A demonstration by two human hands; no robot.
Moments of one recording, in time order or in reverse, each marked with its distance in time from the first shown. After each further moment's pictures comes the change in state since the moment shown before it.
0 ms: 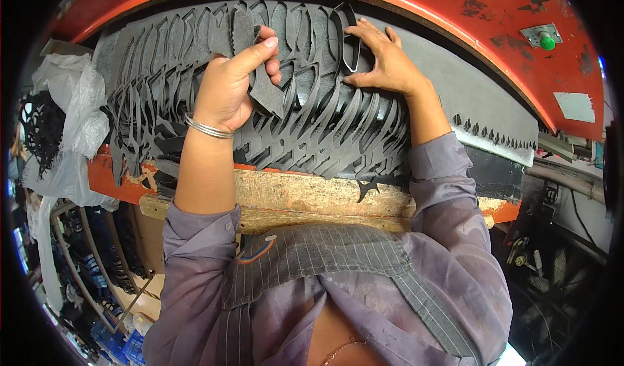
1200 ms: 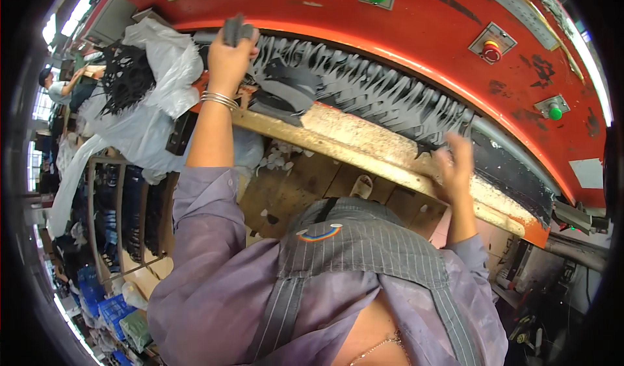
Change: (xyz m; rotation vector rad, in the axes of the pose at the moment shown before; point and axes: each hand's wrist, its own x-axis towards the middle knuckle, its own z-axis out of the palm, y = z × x) left_hand -0.155 0.114 -0.097 0.783 0.540 0.517; right_hand -0.227 -0.162 0.015 0.063 0.572 0.116
